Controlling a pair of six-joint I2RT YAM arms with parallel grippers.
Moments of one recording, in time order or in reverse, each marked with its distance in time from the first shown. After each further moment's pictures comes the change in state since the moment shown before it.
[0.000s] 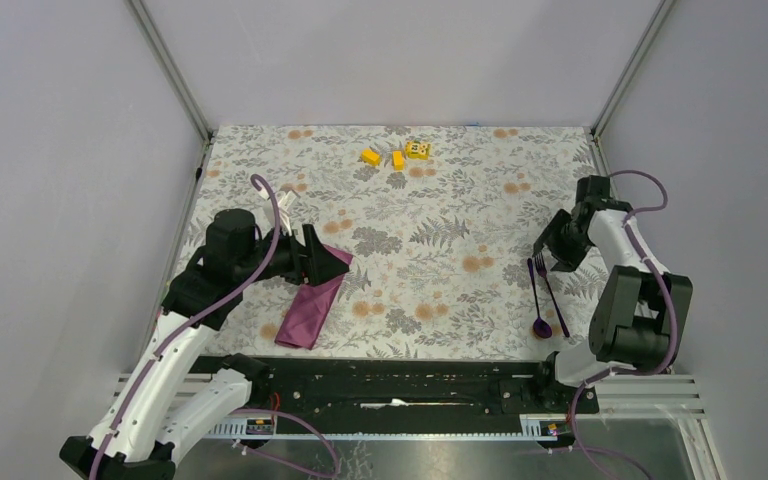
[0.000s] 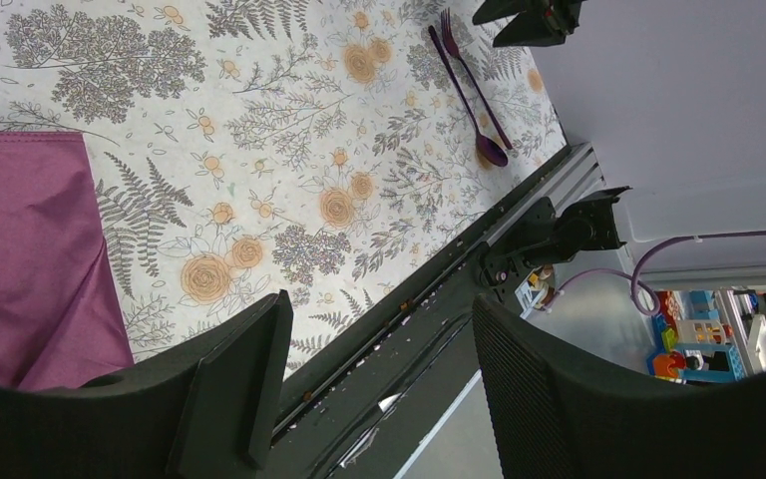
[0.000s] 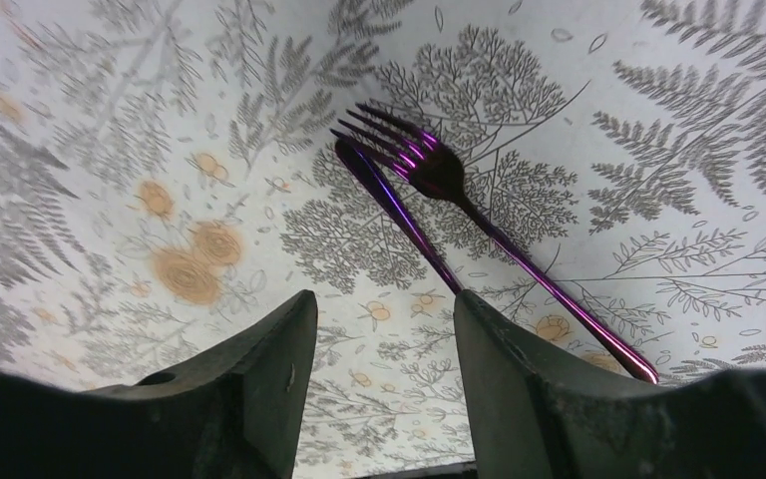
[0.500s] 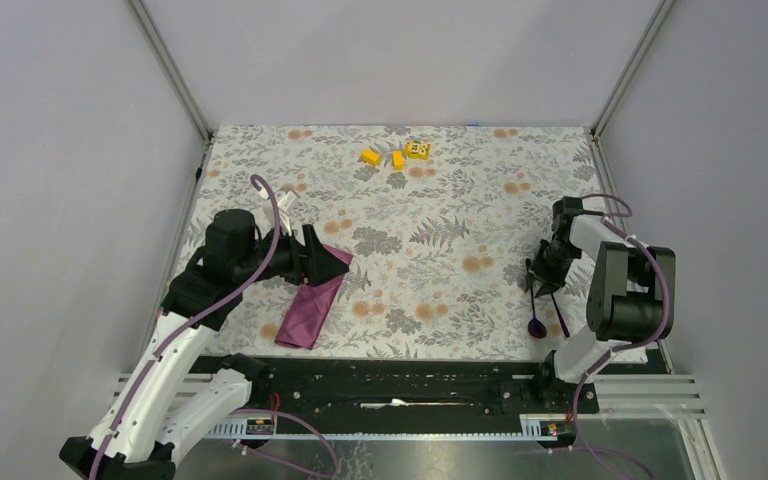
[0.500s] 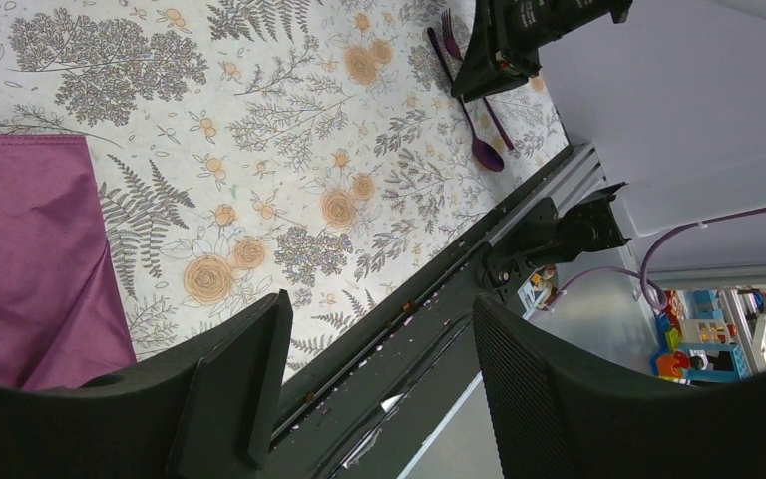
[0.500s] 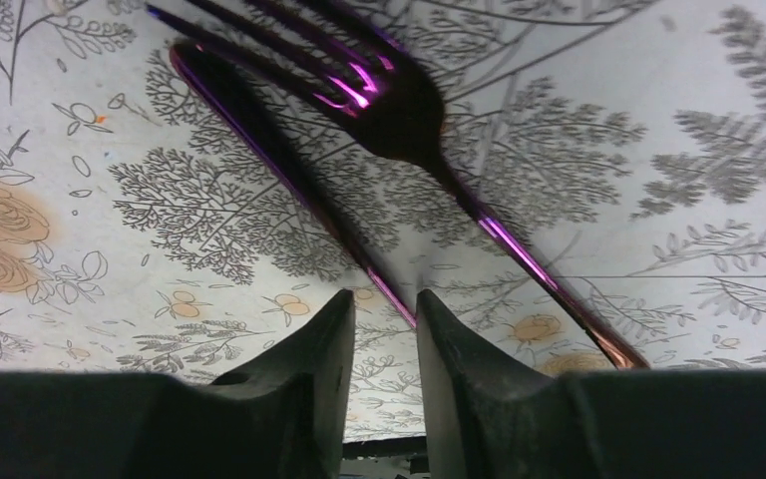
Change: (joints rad) left arm 0.000 -0.004 0.000 0.000 -0.001 0.007; right arm 0.055 0.142 -0.116 -0.023 -0.009 -0.106
